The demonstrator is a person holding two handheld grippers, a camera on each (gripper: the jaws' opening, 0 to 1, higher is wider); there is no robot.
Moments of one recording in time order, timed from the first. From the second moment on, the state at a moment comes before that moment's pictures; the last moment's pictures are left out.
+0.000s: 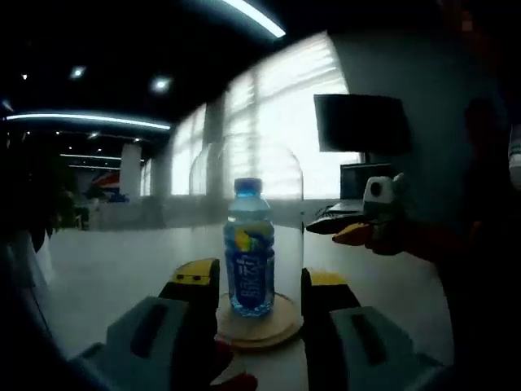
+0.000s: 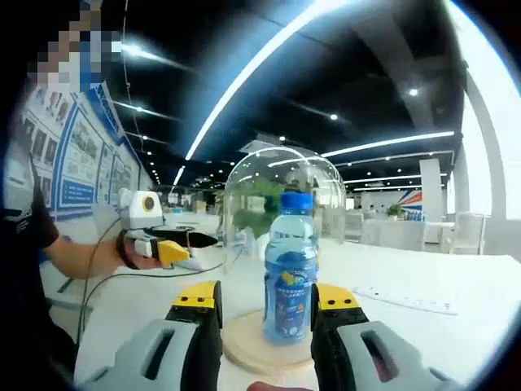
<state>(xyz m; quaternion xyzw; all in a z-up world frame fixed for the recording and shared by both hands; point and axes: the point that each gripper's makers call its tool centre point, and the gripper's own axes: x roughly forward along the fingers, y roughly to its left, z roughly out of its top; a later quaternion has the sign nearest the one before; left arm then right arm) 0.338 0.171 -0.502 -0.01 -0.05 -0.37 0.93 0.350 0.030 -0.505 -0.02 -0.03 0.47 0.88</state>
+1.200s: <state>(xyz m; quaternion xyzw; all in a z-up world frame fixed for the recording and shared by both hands) 0.310 0.179 -0.572 -0.05 0.01 -0.30 0.95 0.312 -0.001 -0.577 -0.01 0.02 0.36 0.93</state>
